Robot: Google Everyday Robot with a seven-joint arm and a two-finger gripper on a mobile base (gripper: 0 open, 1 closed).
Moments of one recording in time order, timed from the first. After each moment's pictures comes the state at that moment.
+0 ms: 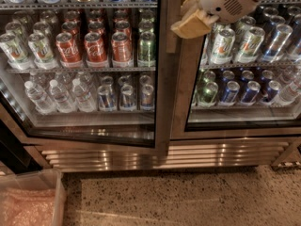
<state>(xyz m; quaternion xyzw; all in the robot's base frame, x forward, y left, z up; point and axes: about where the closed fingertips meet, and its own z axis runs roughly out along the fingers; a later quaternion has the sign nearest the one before) 0.540 -0.067 1.027 -0.63 0.68 0.11 0.37</state>
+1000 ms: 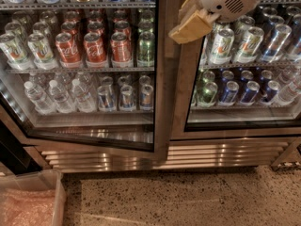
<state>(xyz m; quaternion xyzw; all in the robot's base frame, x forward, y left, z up) 0.539 -0.060 1.028 -0.63 0.67 0.11 0.37</state>
